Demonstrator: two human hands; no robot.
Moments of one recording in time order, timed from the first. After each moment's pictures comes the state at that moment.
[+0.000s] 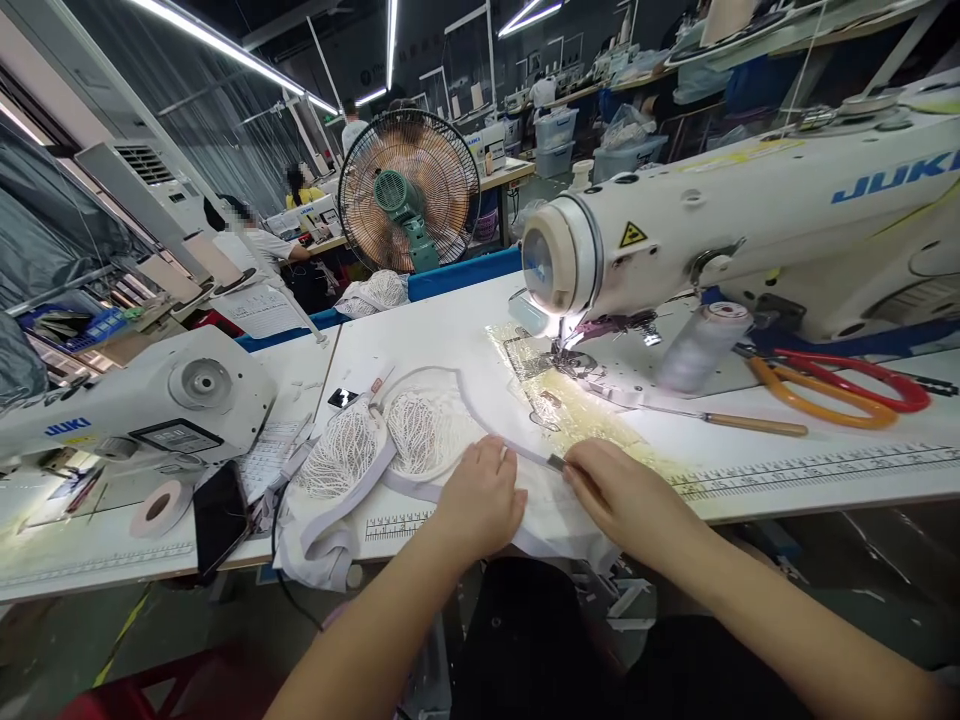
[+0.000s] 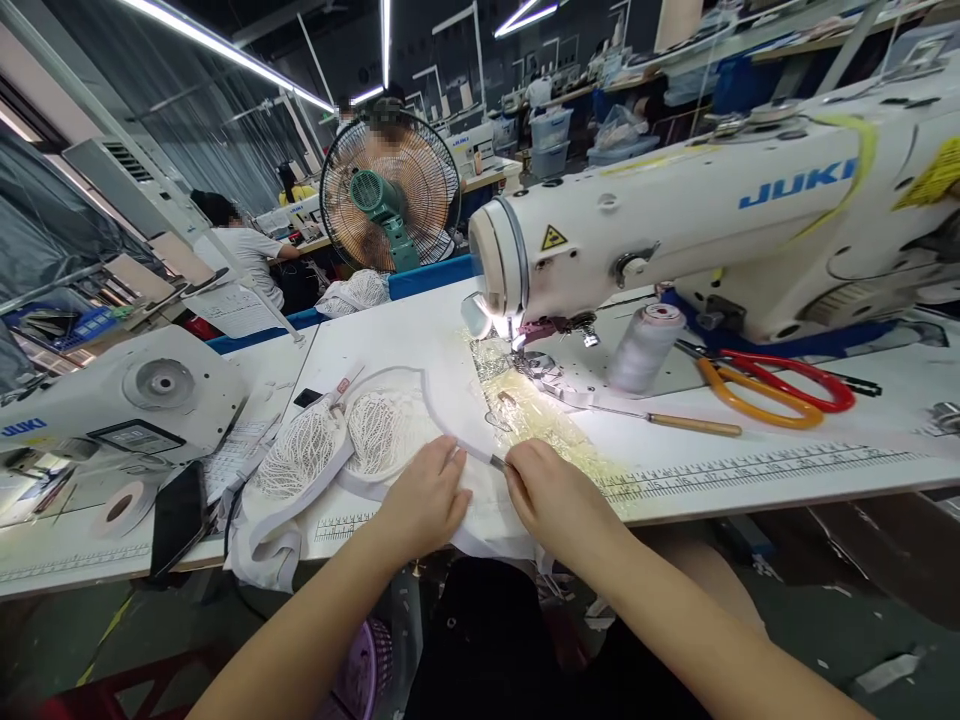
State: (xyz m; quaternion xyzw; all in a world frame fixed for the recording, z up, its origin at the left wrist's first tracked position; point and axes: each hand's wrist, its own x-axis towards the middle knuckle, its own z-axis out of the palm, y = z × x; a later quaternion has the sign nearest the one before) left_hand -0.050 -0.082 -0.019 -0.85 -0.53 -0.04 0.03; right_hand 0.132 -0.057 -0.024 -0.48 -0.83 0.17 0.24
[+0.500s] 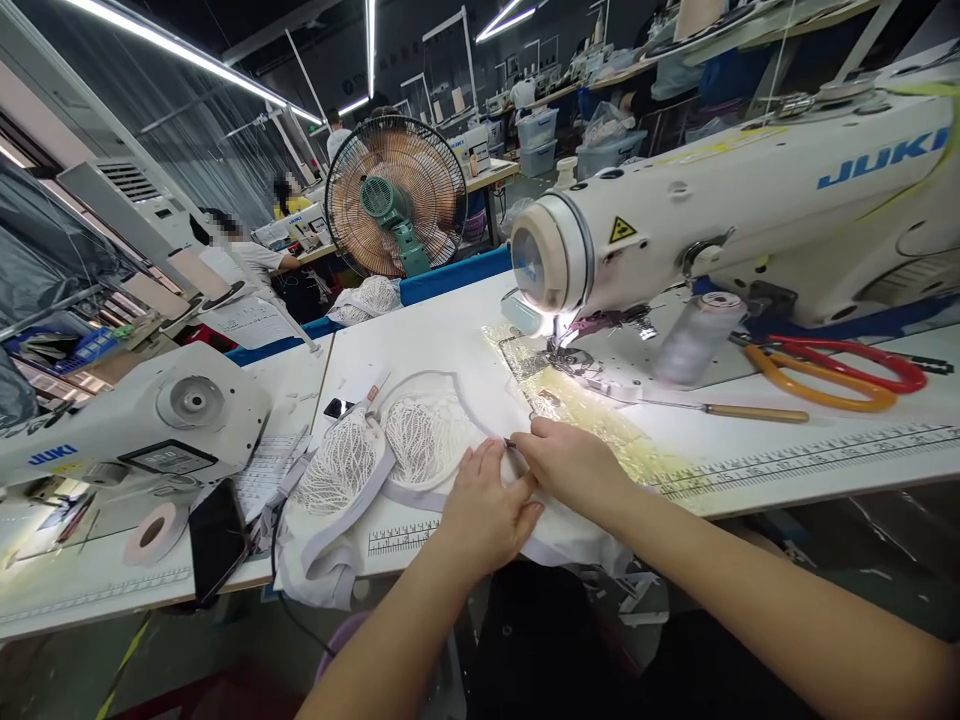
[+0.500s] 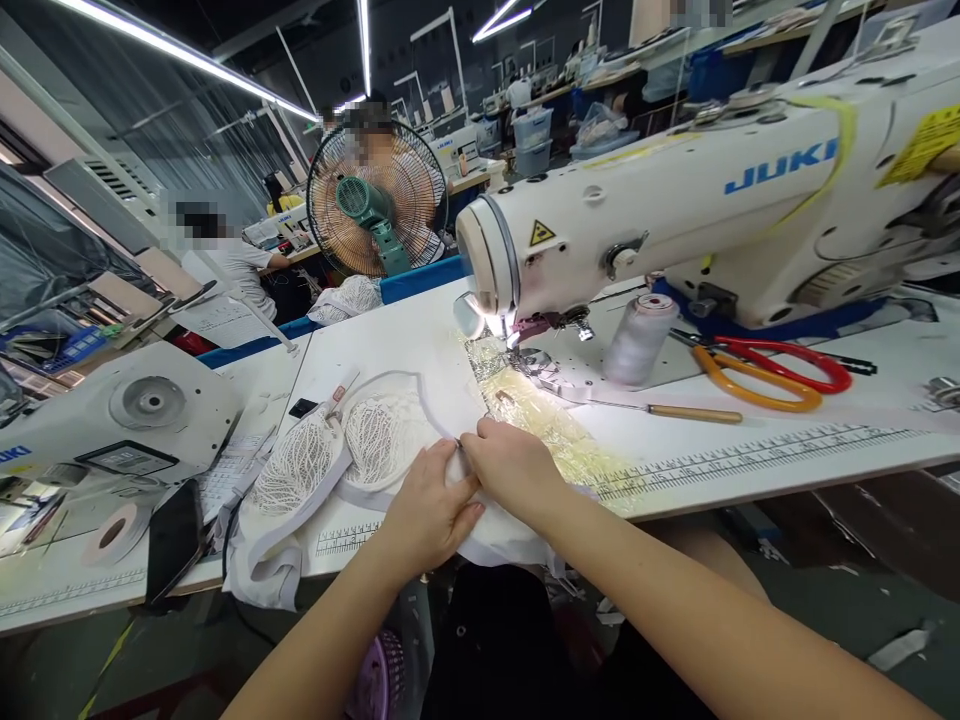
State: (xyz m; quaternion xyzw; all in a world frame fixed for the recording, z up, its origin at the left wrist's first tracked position) left_hand -0.052 -0.085 -0.027 -0.85 -0.52 -0.08 0.00; right_hand 0.090 -0.027 -0.019 -0.48 -0.87 0.02 0.11
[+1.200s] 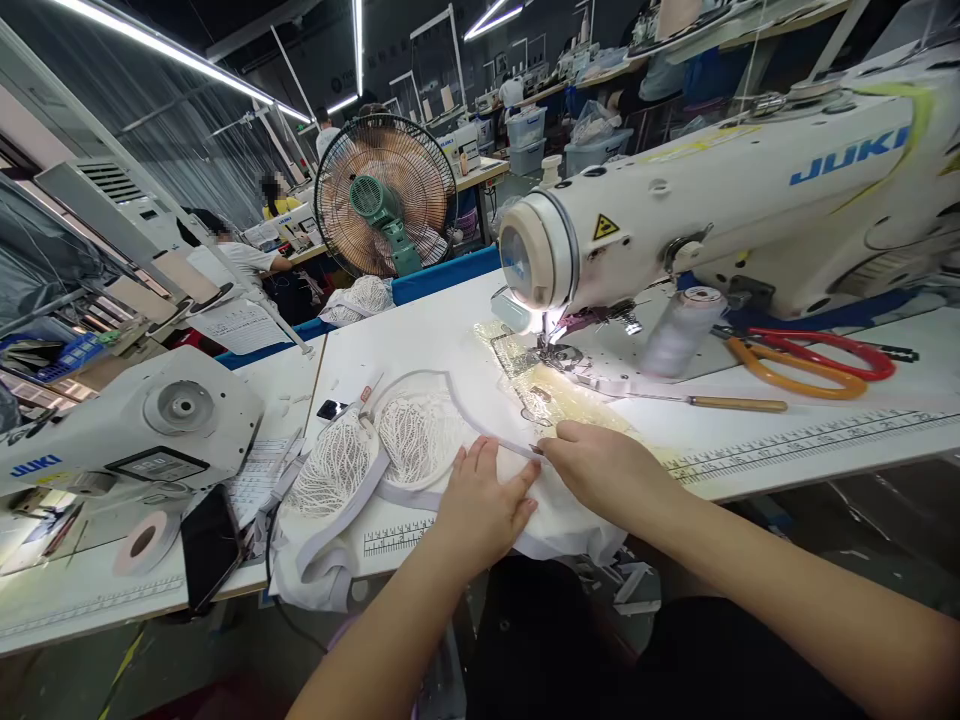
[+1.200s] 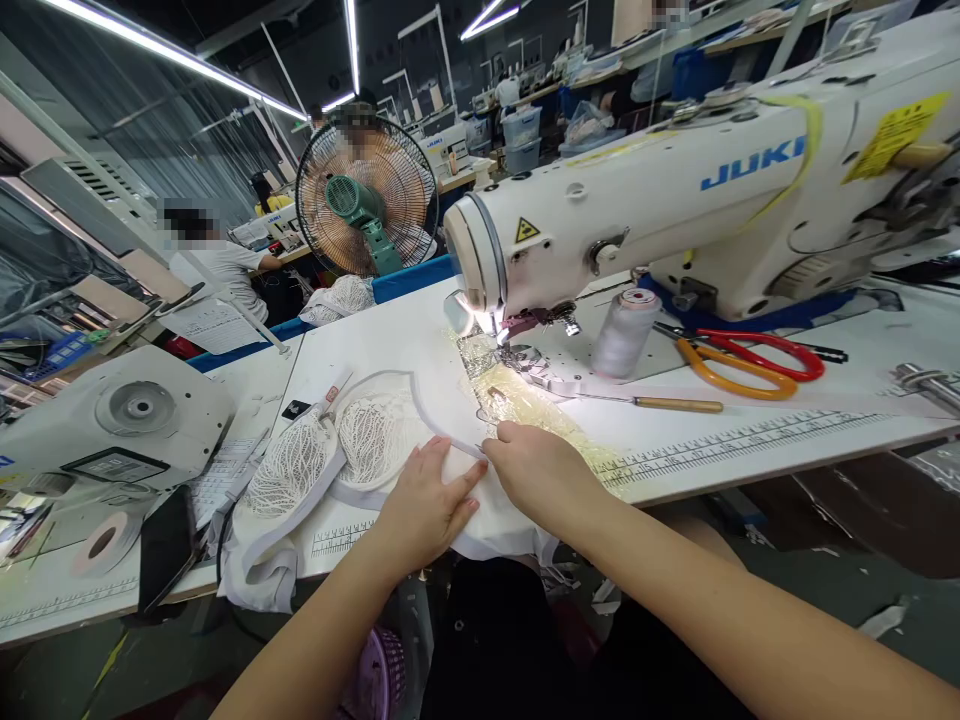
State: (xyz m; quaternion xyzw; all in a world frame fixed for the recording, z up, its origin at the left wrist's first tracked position) left_hand -0.047 -0.084 -0.020 -0.85 -0.53 -0.03 0.01; right_hand 0.122 -0.043 -0.005 -0.48 -0.87 0.03 0.08
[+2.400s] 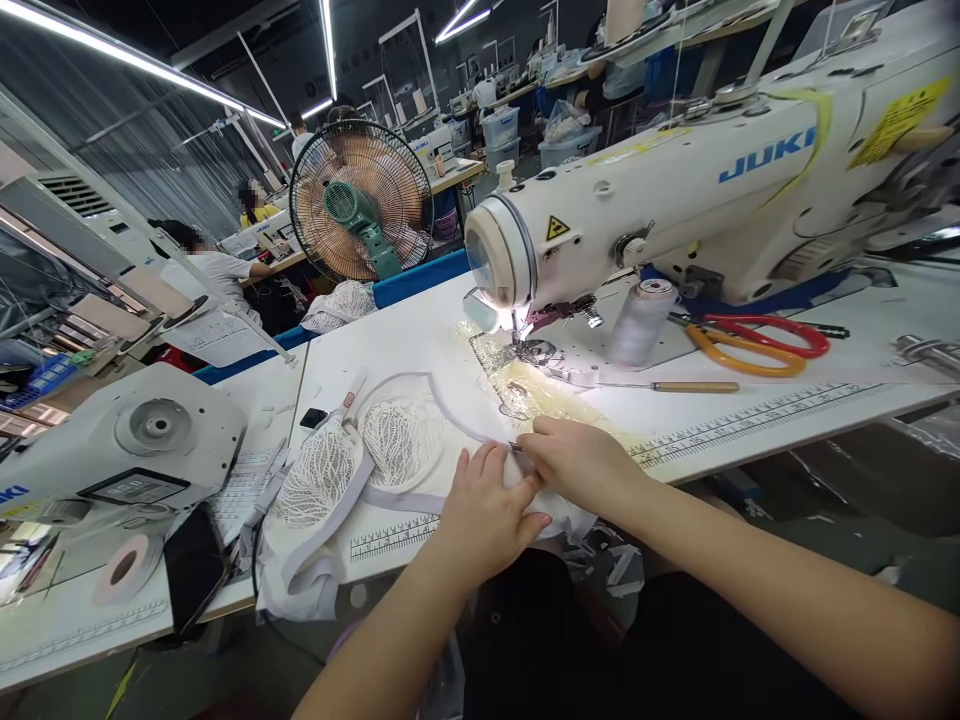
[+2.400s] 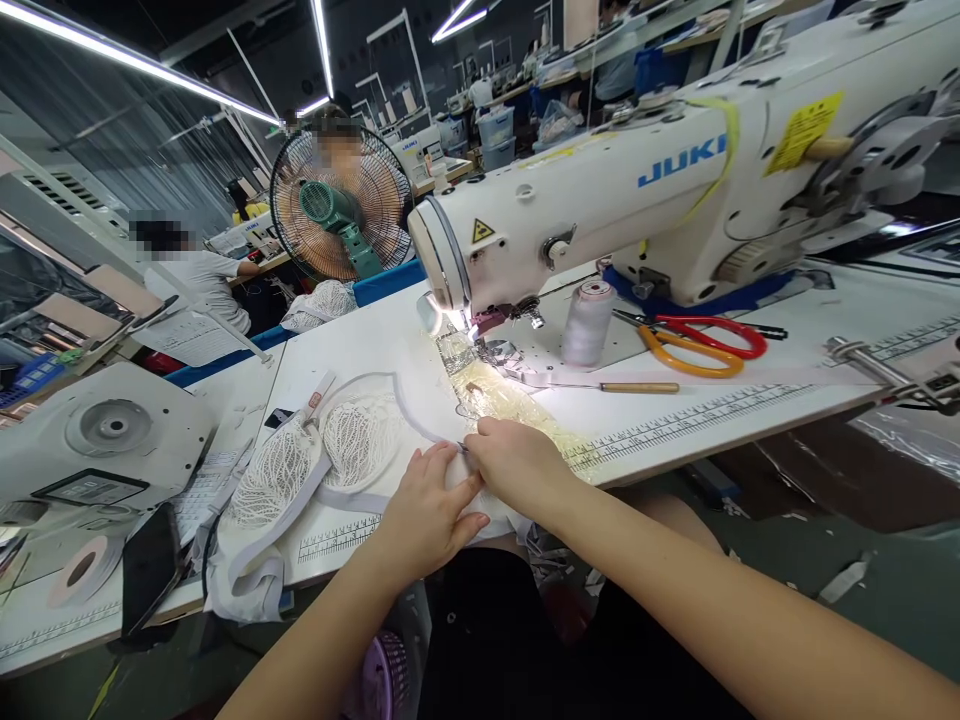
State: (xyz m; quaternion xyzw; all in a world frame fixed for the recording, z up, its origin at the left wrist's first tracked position) left_hand -0.026 -0.089 -0.017 -0.87 -0.49 -0.03 0.01; right_hand 0.126 -0.039 -0.015 -0.48 -0.87 0.04 0.10
